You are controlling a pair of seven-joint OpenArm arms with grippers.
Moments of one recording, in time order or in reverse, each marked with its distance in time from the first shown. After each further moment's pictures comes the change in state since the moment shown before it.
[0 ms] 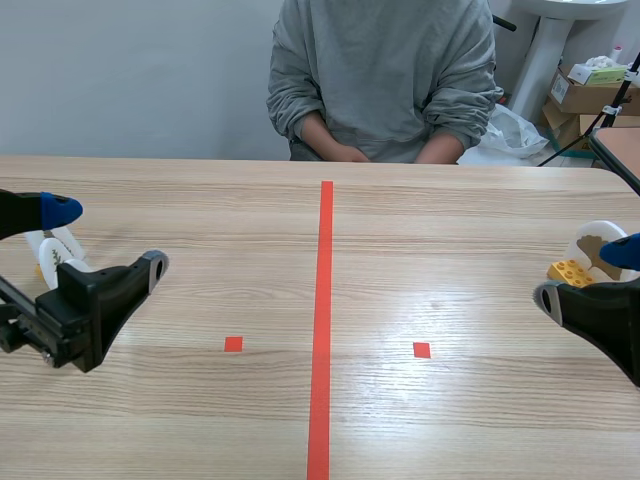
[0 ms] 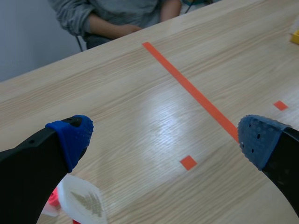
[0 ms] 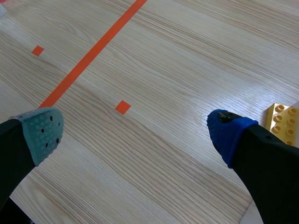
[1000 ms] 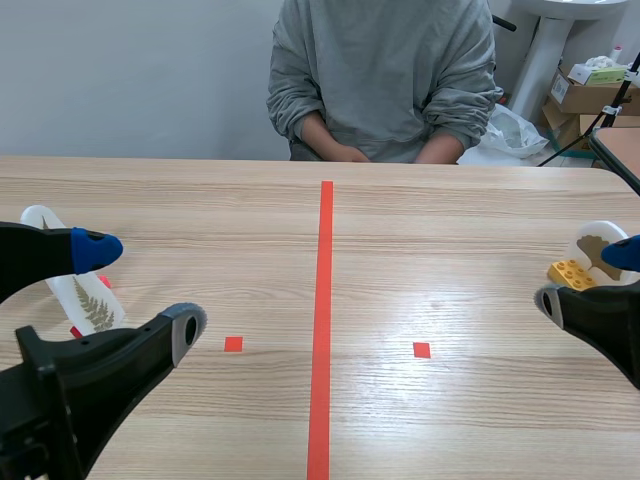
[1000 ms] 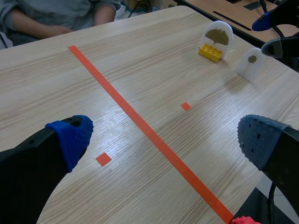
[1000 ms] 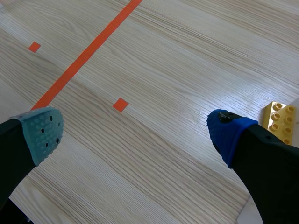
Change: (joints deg) left arm 14.7 -2.3 0.0 12.6 -8.6 -3.4 0.1; right arm 0.0 0.0 0.0 0.0 -1.1 0.0 0.0
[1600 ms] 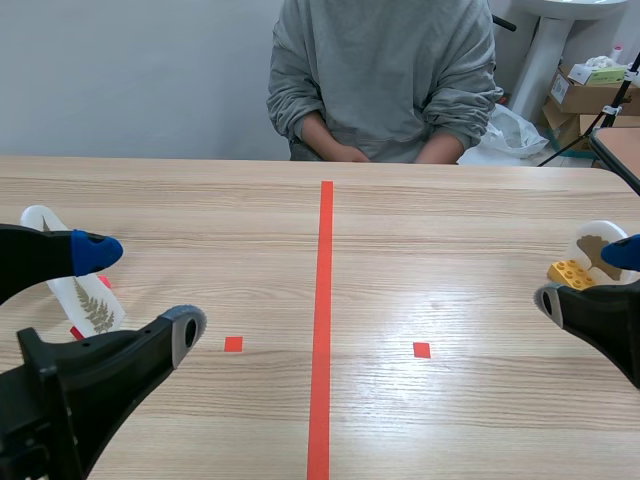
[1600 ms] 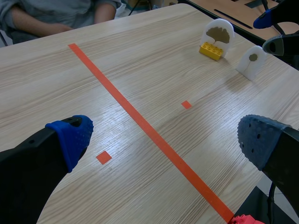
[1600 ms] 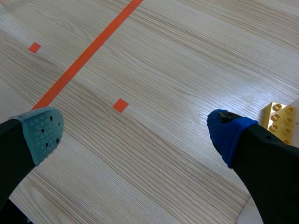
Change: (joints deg) left arm 0.0 0.0 0.0 -0.1 0.0 0.0 0.4; right arm 0.0 0.0 0.0 0.0 0.0 0.0 0.3
